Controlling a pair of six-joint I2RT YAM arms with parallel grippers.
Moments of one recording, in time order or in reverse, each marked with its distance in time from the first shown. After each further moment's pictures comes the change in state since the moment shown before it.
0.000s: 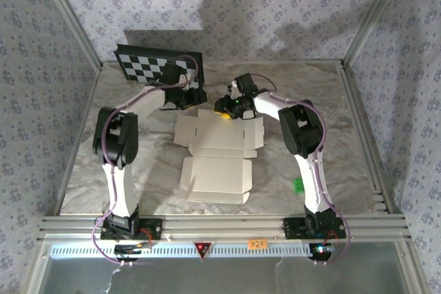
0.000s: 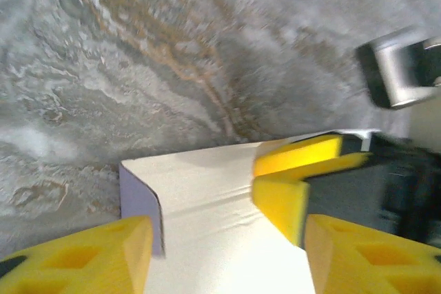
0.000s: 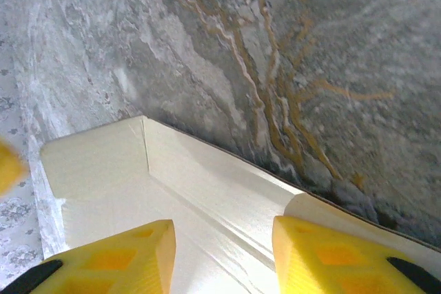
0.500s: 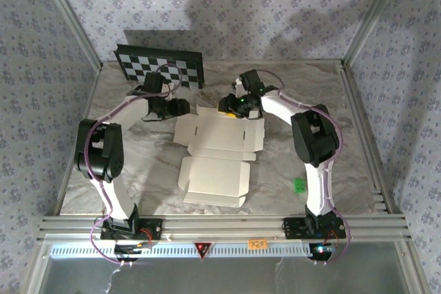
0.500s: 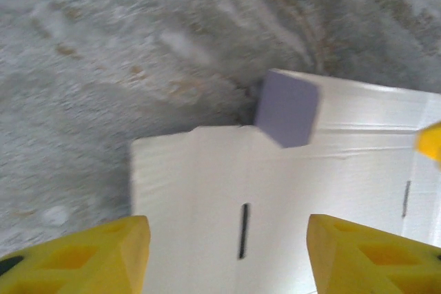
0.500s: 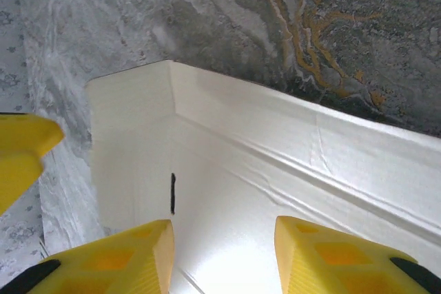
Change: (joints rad) left arm 0.105 -0.173 -0.239 -0.043 -0.059 0.116; right arm 0.000 -0.206 -0.109 -0.111 0.035 -0.063
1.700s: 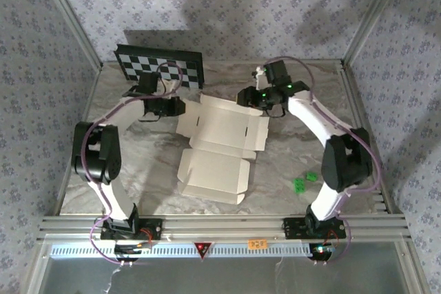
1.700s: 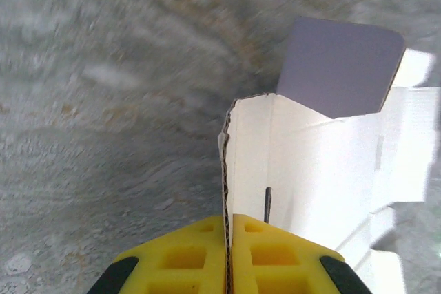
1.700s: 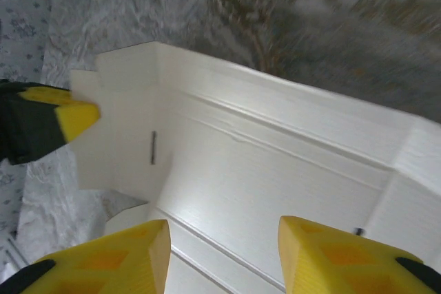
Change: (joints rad) left arm 0.024 -0.060 -0.023 0.068 0.202 0.188; right arm -0.098 -0.380 -0.112 -0.178 0.103 -0.190
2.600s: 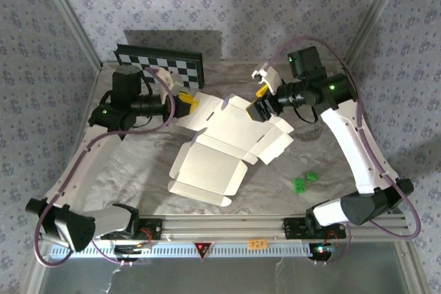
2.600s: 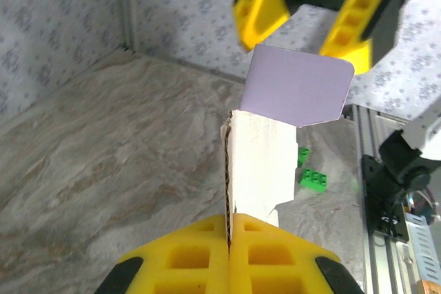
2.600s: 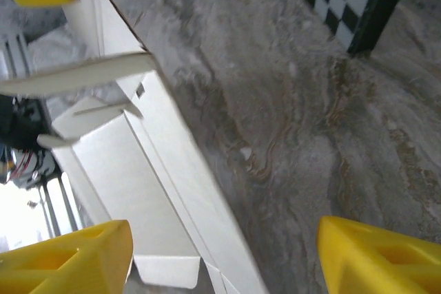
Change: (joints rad) left arm -0.150 -0.552 0.000 -0.066 0.346 0.402; right arm 0.066 -0.276 0.314 -0.588 -0.107 -0.786
